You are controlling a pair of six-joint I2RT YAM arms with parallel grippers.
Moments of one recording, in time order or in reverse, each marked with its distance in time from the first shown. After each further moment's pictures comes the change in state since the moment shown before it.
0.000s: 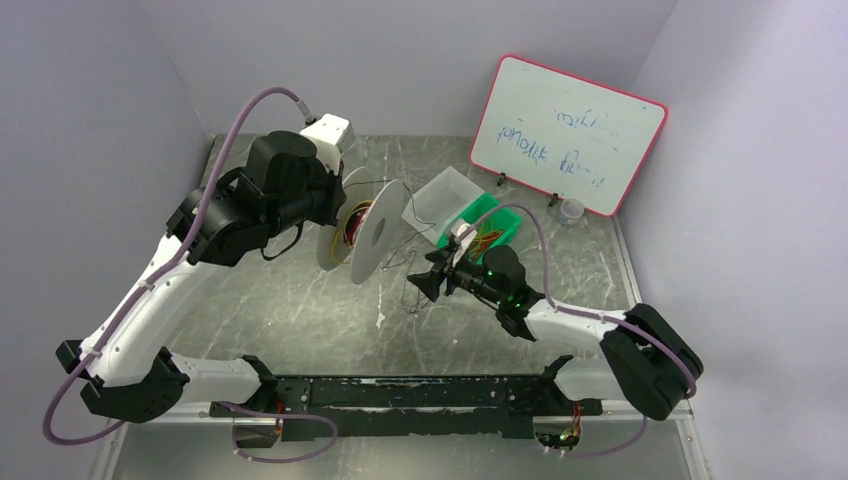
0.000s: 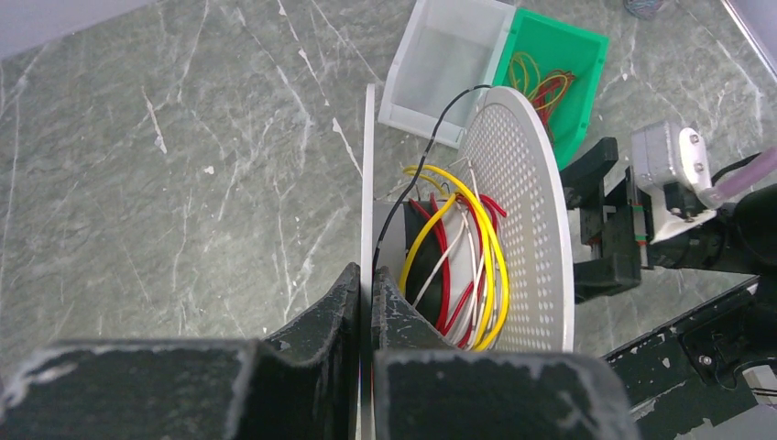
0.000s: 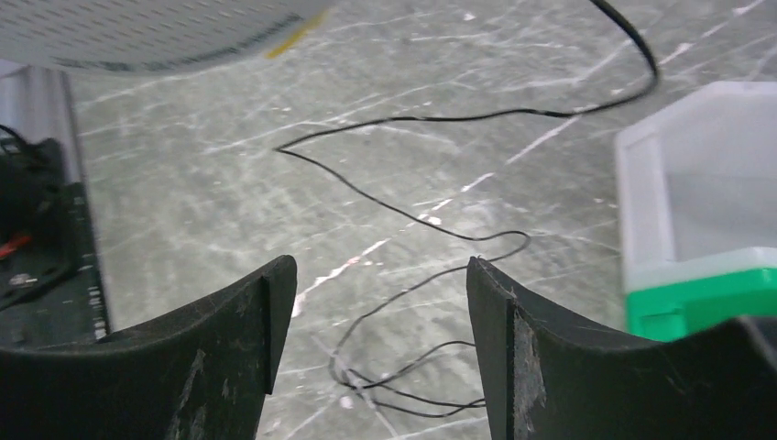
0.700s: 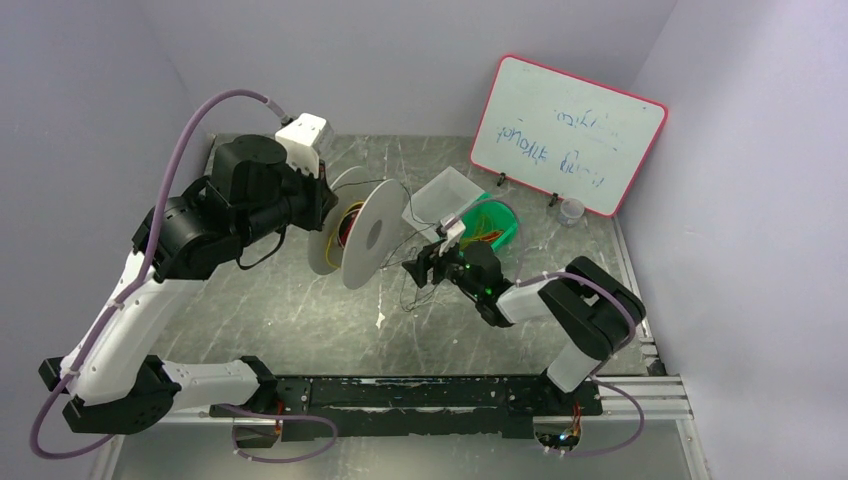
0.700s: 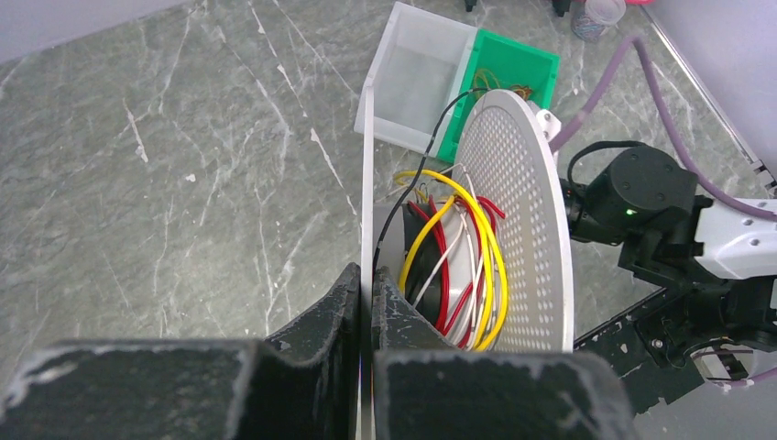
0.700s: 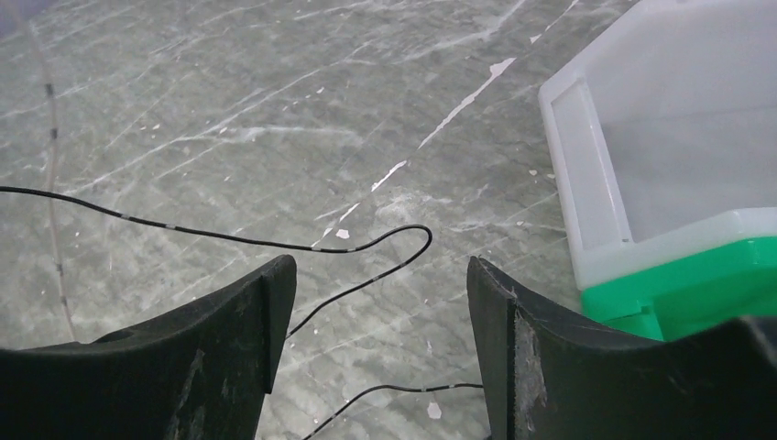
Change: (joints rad) left arm 0.000 -0.069 0.038 -0.037 0.051 -0.024; right arm 0.000 0.366 0.052 0.263 0.212 0.005
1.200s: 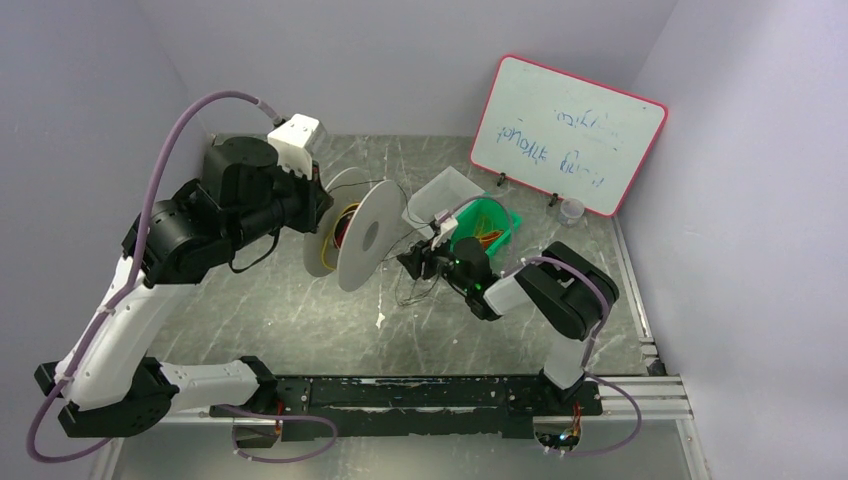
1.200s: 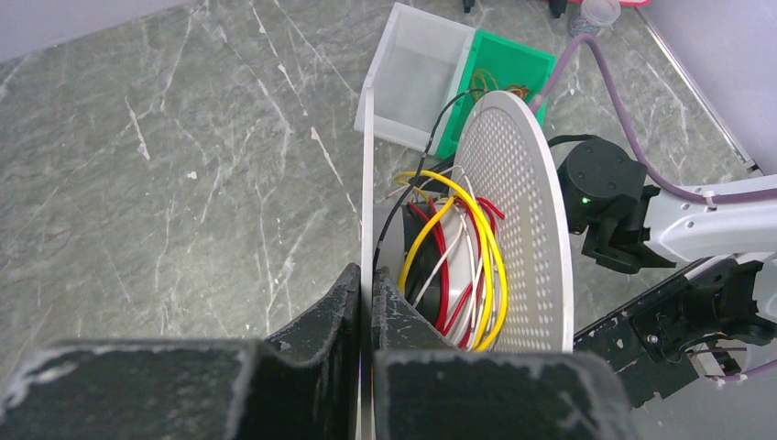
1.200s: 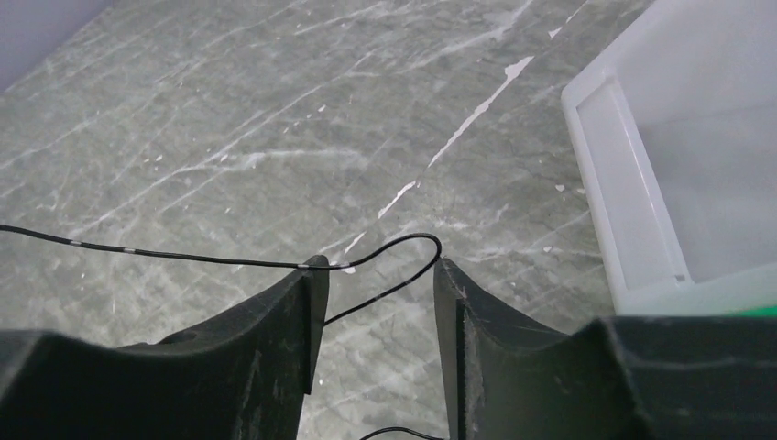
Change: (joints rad) left arm 0.000 -0.016 0.011 -0.022 0.003 -0.005; right arm 0.003 0.179 0.087 0.095 0.001 0.113
